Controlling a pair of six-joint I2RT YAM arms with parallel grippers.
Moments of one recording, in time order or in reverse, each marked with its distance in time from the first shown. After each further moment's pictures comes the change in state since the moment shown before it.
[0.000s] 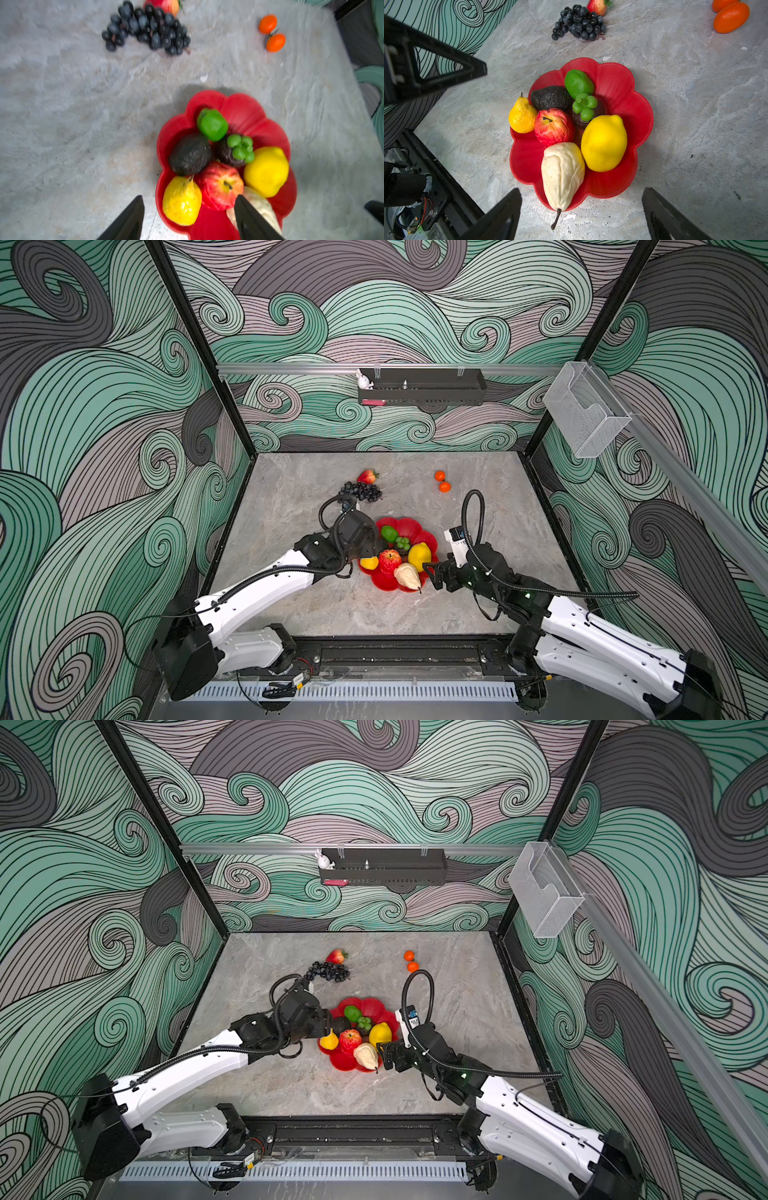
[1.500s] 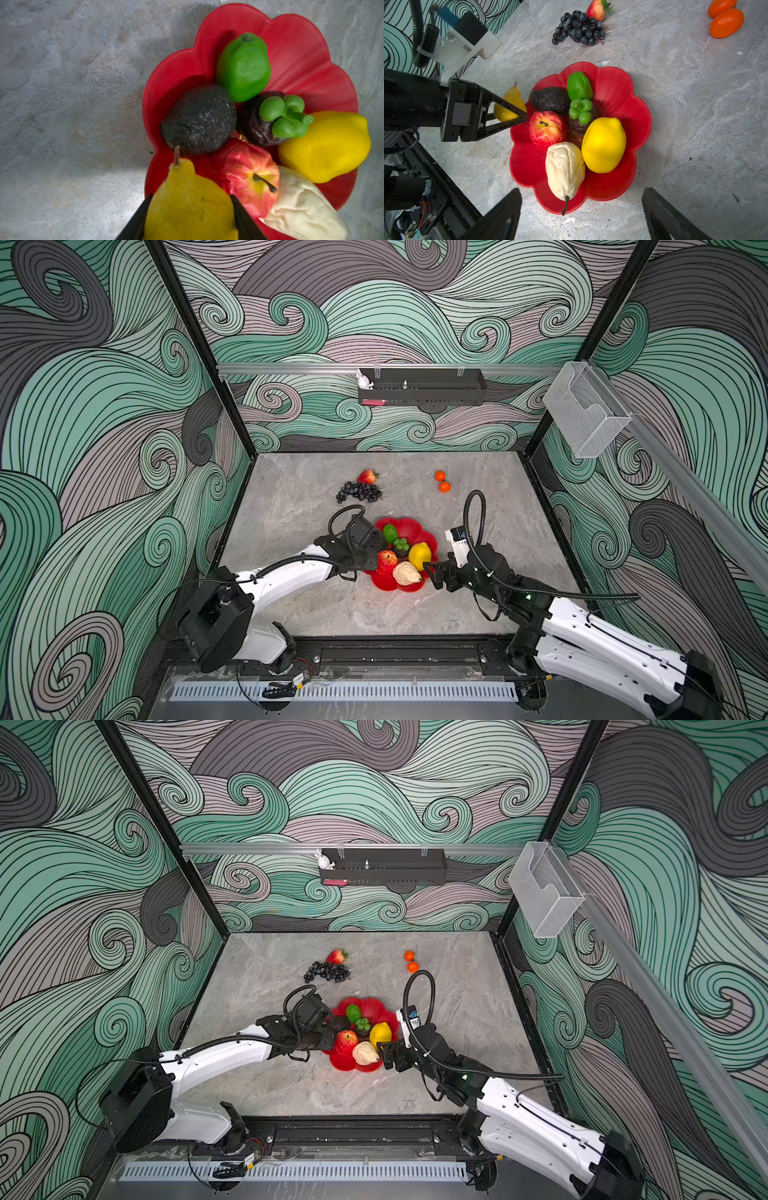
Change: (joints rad) left arm -0.018 0.187 -0.121 0.072 0.150 -0.028; right arm 0.005 -0.011 -0.022 0.026 0.007 0.000
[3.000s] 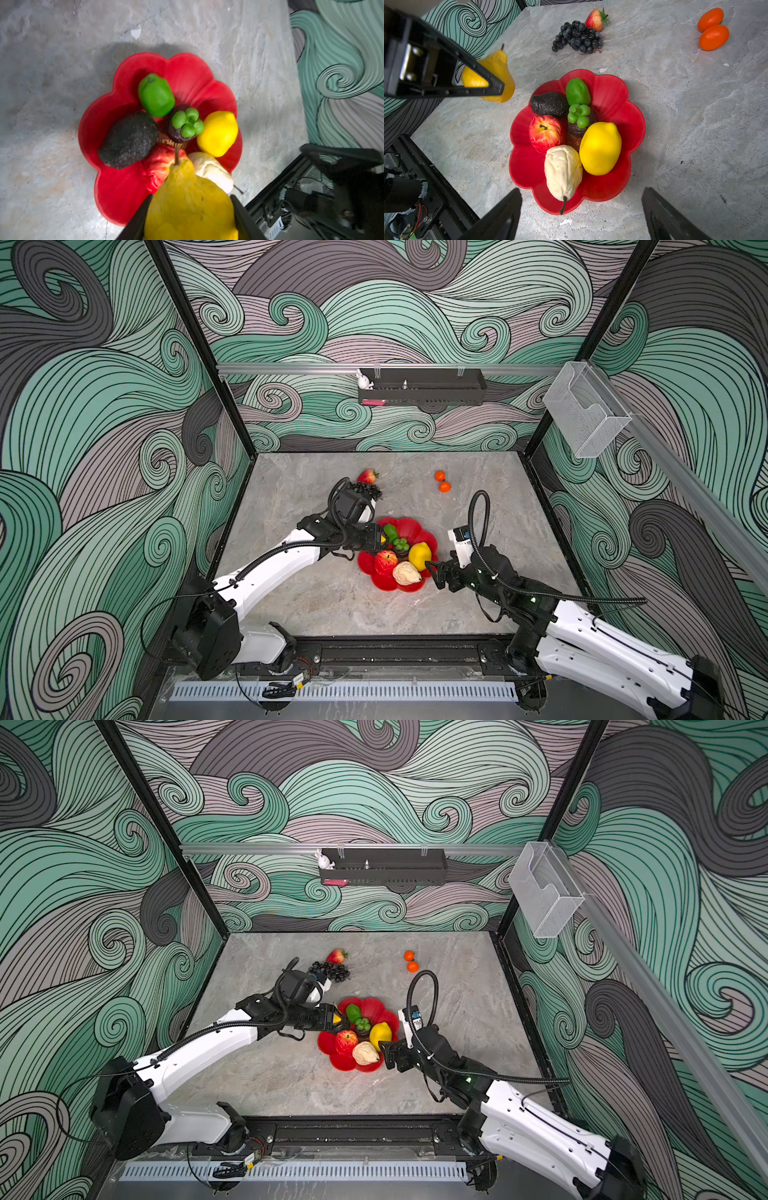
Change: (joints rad) left arm 0.127 -0.051 0.175 -0.101 0.381 0.182; right arm 0.011 -0.040 0.003 -0.018 0.039 -0.014
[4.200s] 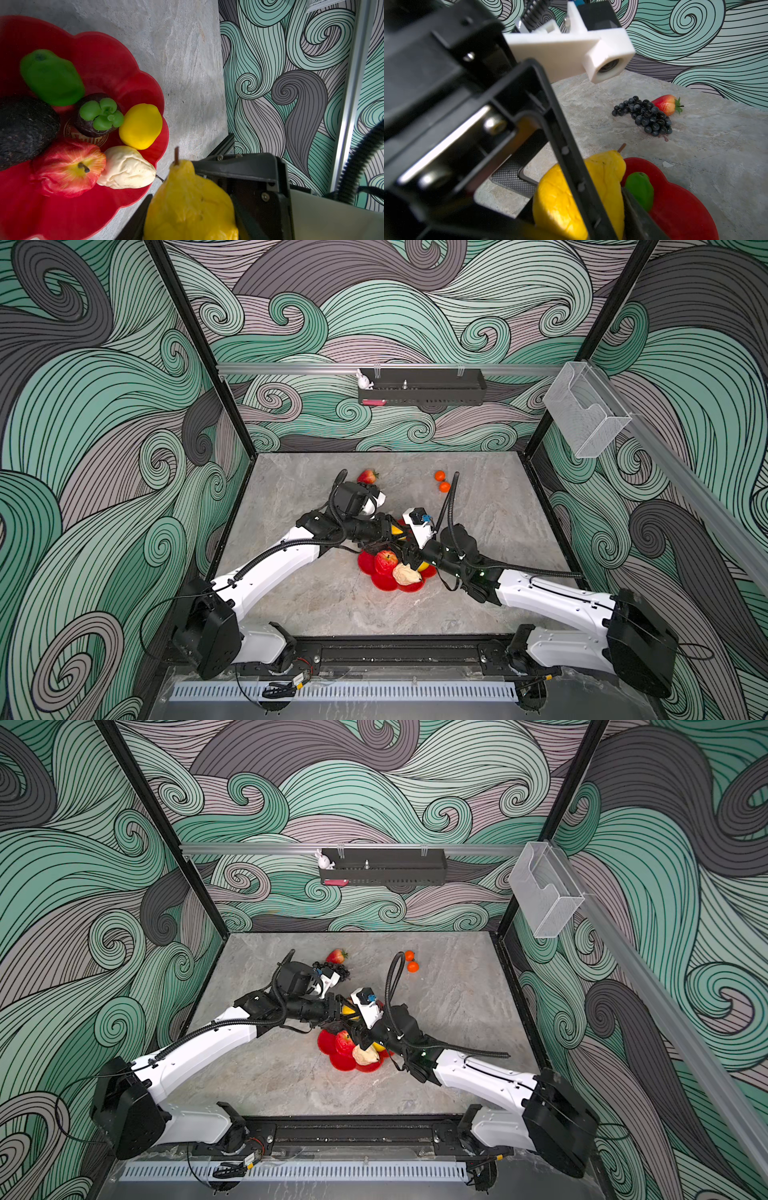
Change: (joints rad) left arm 0.011 0.005 0.059 0.156 0.321 -0.264; right arm 0.026 0.466 0.114 0.660 -0.192 -0.271
